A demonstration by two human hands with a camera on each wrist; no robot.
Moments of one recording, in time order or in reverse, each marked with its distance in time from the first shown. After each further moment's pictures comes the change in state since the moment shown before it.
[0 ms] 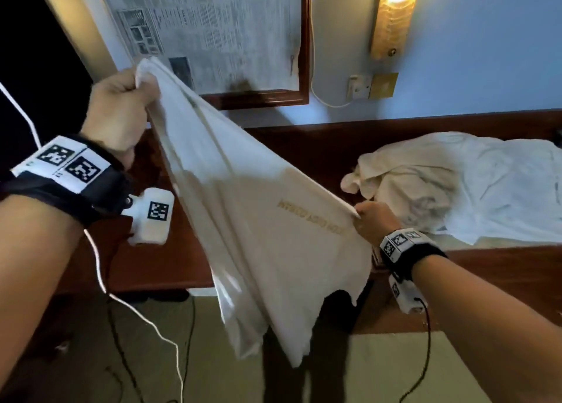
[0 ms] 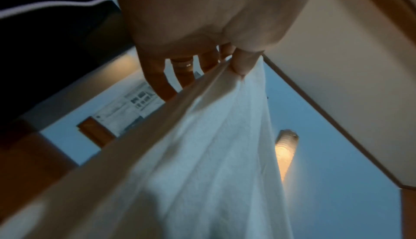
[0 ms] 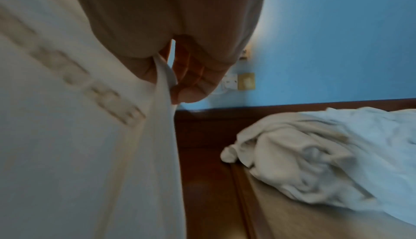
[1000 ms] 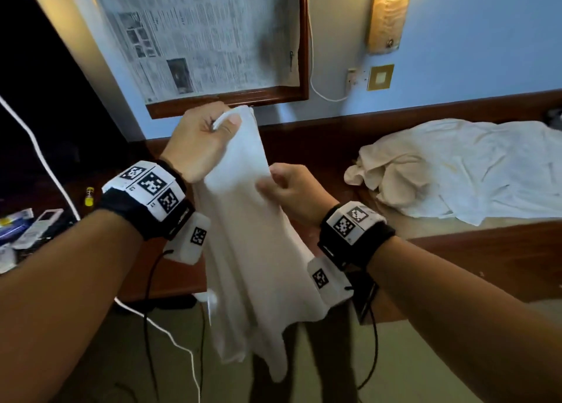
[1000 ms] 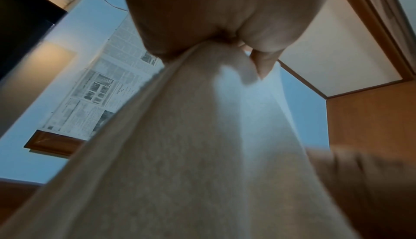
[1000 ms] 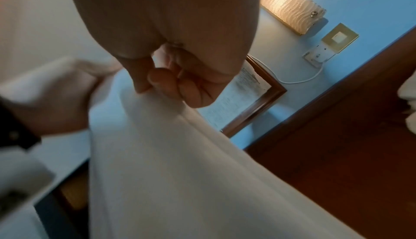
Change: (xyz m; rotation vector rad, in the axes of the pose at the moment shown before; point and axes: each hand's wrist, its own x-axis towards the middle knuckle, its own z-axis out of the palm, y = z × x) left_hand -0.031 -0.014 0.030 0.225 -0.404 0.294; right_hand -0.020 -0.201 -0.008 0.831 0.023 -0.380
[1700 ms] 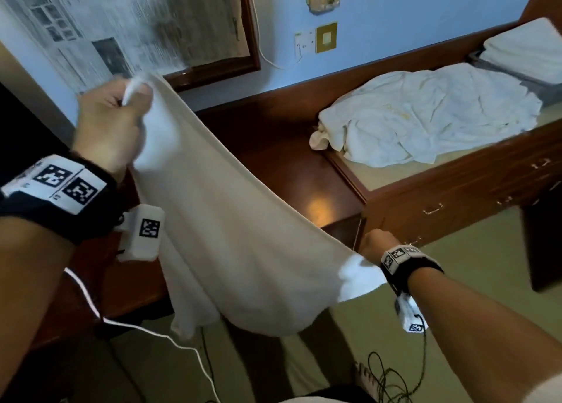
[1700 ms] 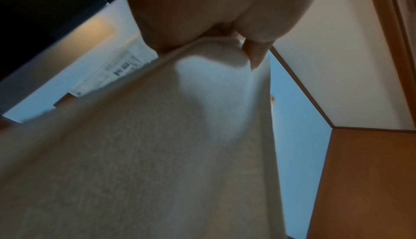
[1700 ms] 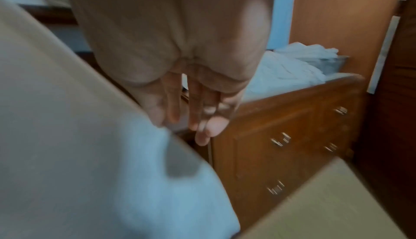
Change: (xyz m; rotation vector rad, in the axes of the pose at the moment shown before) left_hand -0.013 -0.050 -0.045 -0.181 0.120 -0.138; right_hand -0.188 0.175 -0.023 -0.718 -0.070 1.090
